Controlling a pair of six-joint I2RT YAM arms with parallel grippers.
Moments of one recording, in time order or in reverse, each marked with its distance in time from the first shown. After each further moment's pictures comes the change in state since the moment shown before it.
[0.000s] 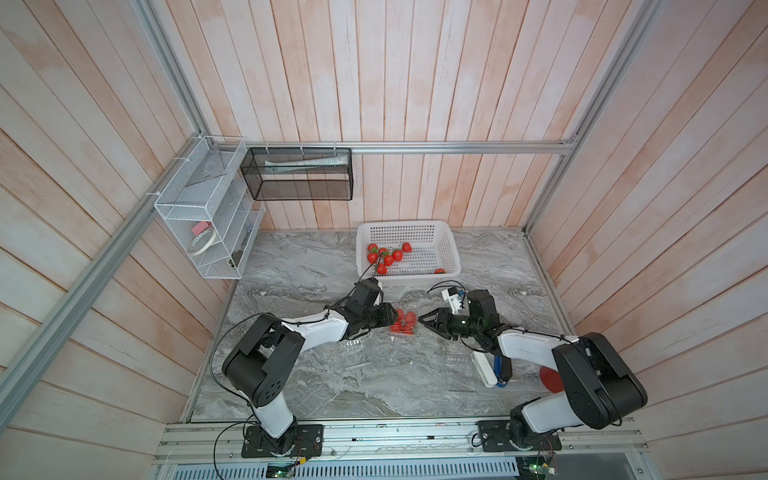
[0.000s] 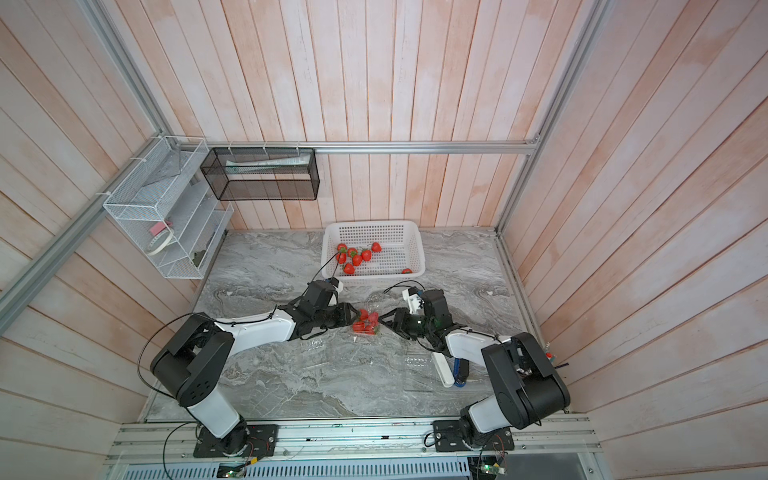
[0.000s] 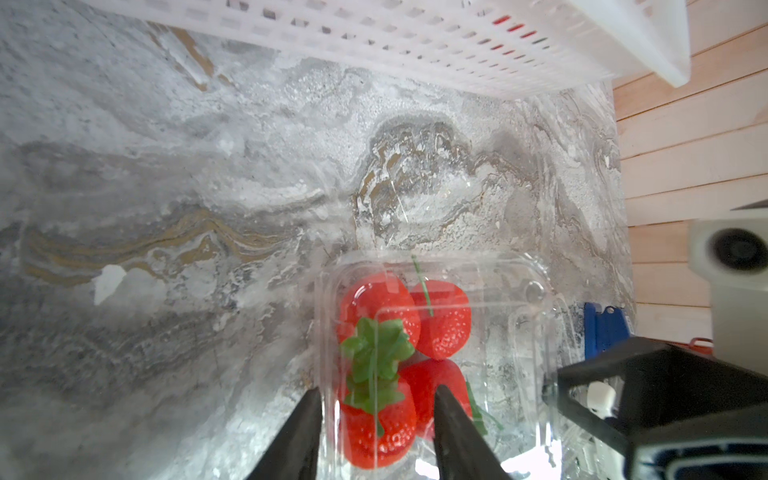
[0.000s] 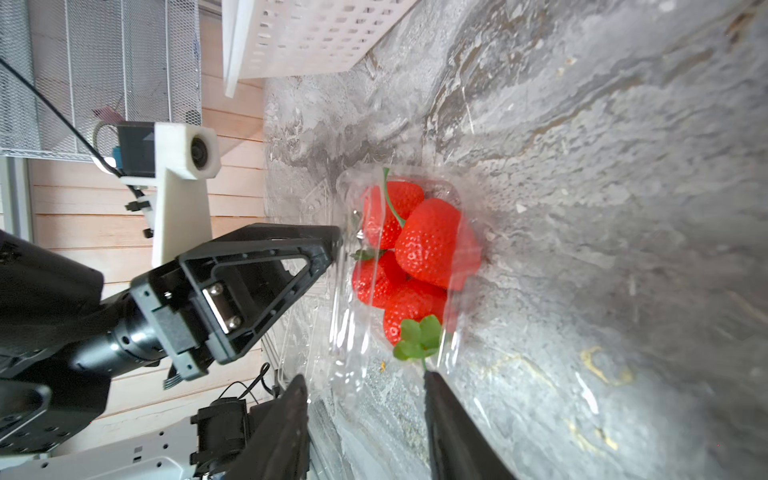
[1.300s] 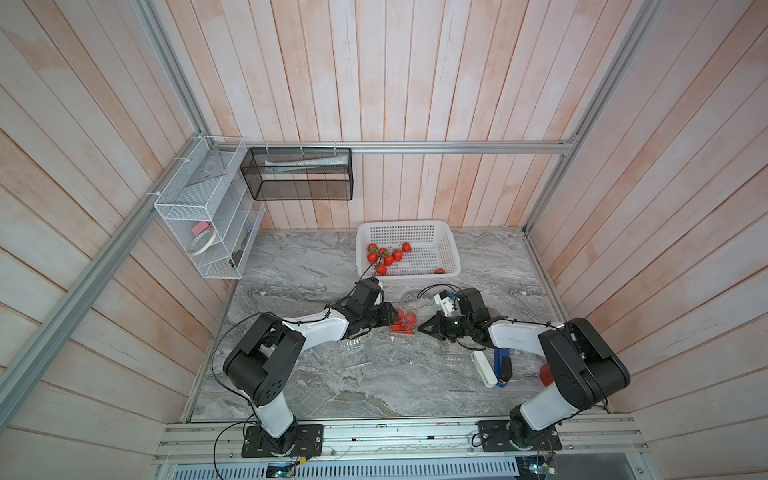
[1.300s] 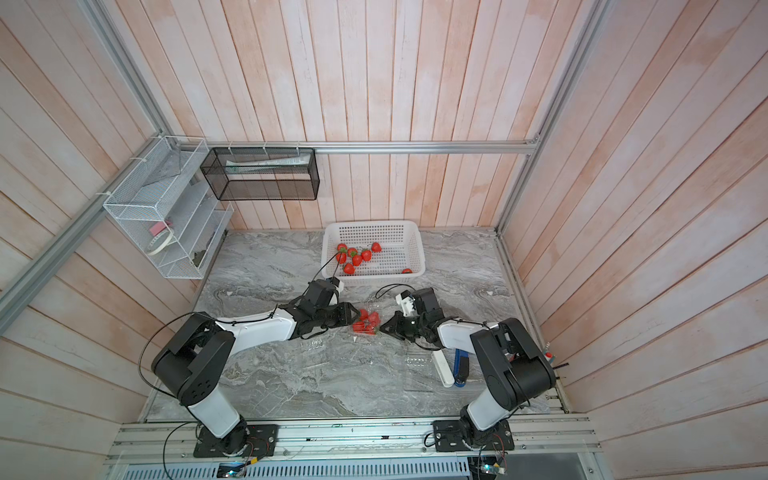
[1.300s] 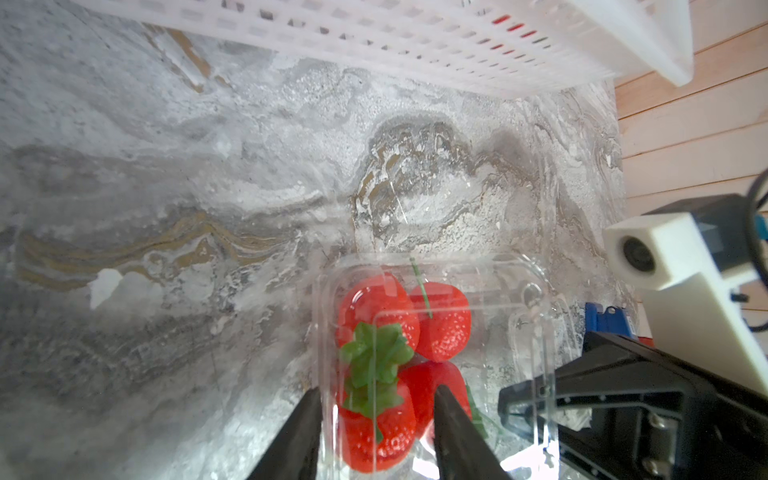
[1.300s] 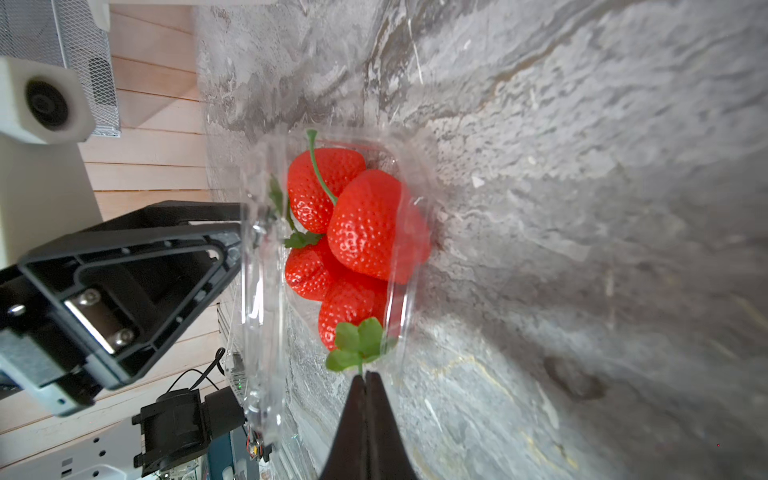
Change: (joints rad) left arm -0.001 0.008 0.009 -0.005 0.000 0.003; right arm 0.035 0.144 0.100 -0.151 0.027 -0.115
